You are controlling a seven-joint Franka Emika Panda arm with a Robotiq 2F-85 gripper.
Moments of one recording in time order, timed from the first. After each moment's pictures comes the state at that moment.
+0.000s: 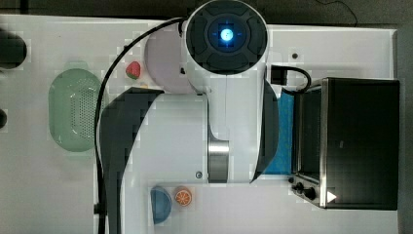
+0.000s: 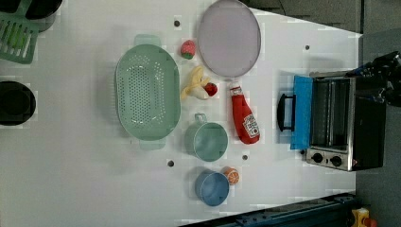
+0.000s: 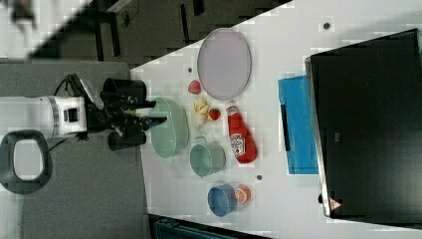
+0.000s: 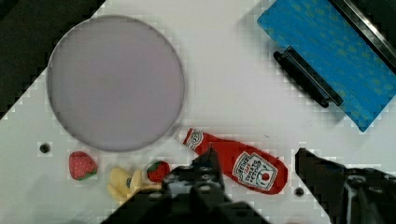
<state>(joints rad) 0.01 0.01 -0.01 -1.80 -0.03 0.22 0.06</state>
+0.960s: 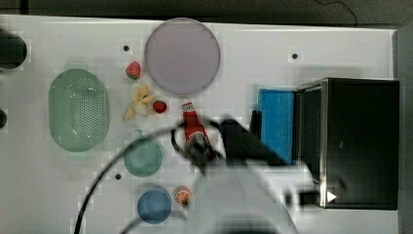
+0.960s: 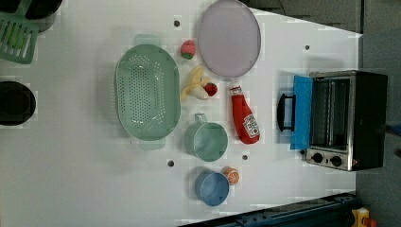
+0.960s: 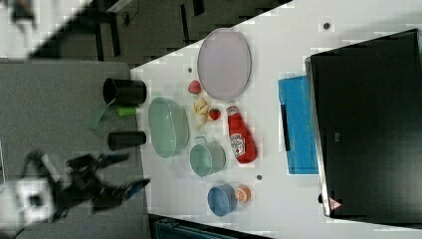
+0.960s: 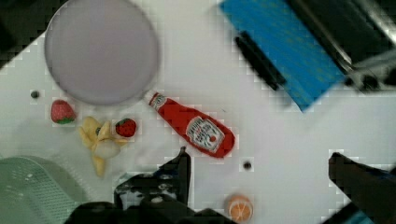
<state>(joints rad) 0.01 -0.43 -0.01 -2.11 -0.05 0.20 -0.13</state>
